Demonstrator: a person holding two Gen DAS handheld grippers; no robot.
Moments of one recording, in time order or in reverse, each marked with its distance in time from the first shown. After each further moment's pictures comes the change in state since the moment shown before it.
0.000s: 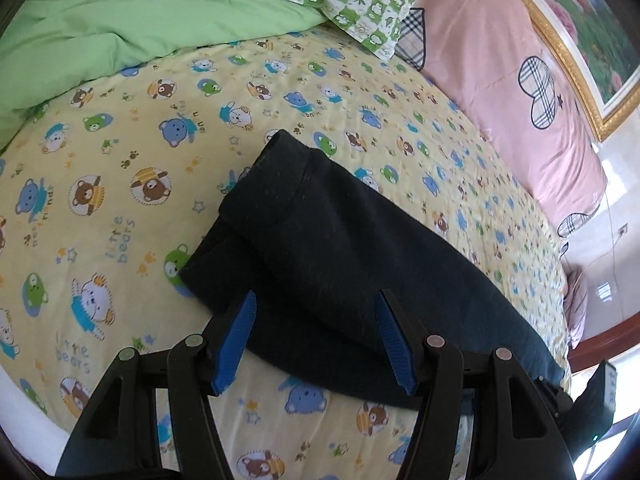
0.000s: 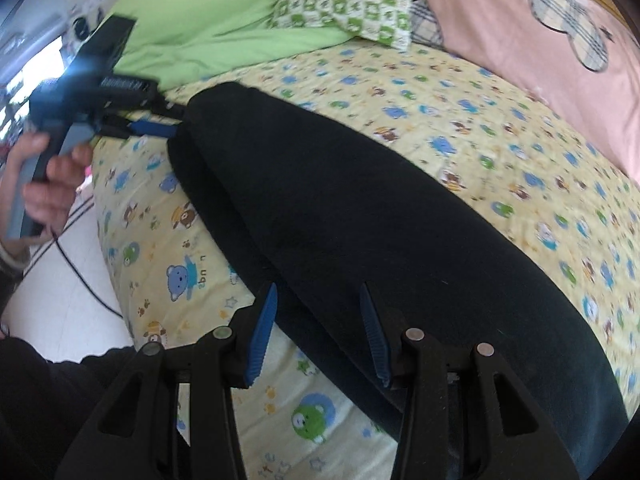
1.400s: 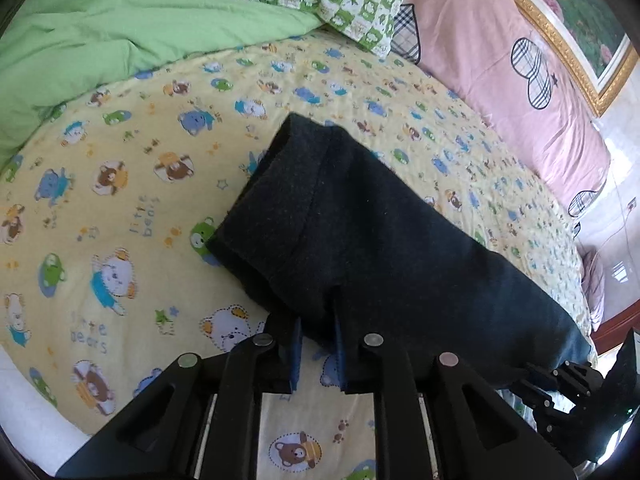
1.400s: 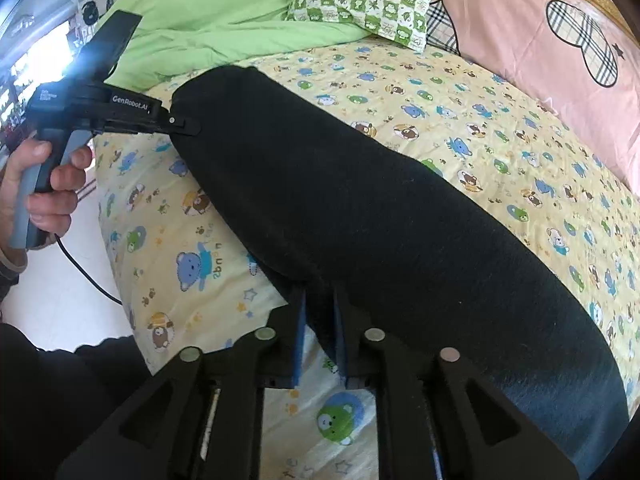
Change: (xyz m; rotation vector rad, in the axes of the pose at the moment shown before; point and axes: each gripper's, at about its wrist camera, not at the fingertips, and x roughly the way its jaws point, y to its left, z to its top) left arm -0.010 0.010 -0.032 0.083 -0.054 0.053; right arm 0.002 0.017 -0.006 -0.026 -0.006 -0.019
